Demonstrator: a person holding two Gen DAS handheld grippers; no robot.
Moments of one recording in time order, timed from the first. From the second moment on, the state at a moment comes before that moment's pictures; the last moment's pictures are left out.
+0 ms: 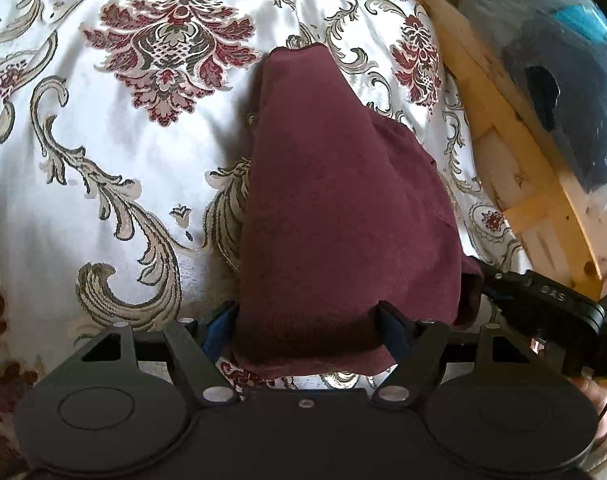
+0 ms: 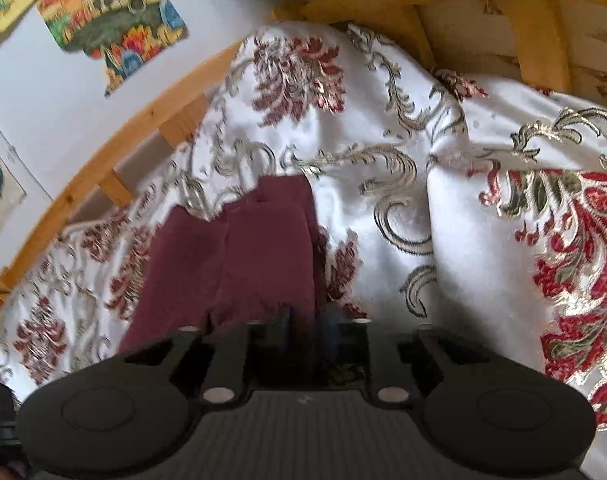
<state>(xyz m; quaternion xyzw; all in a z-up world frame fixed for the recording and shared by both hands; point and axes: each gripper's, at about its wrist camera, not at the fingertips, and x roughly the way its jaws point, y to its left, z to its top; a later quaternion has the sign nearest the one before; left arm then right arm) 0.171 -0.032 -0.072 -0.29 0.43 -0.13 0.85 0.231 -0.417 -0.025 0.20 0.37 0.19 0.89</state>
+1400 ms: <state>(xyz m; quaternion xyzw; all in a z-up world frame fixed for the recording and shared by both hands) 0.182 -0.028 -0.084 -0.30 0.44 -0.14 0.84 0.381 -0.193 -0.008 -0.05 0.36 0.32 0.87</state>
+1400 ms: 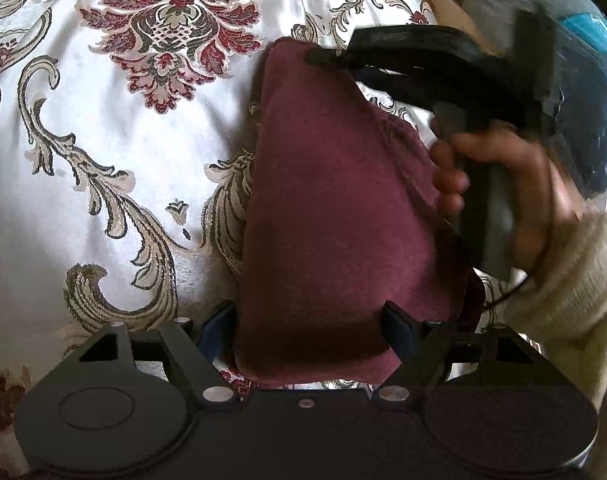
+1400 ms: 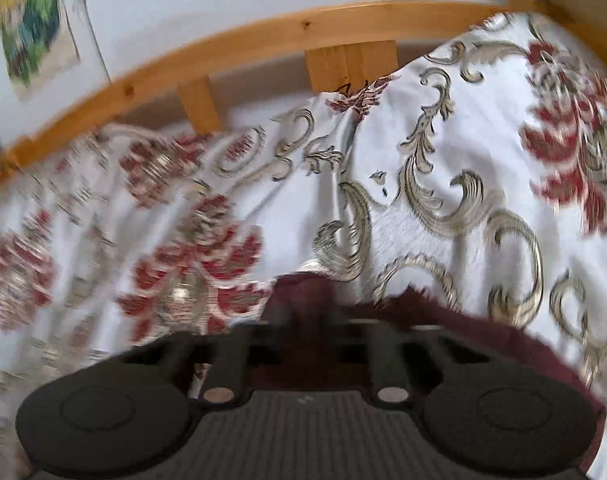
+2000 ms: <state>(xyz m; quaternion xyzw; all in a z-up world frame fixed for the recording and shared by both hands) 0.183 -0.026 -0.084 -0.31 0.44 -0.14 0.83 0.332 -0.333 -0.018 -0.08 0.33 0.22 0.91</state>
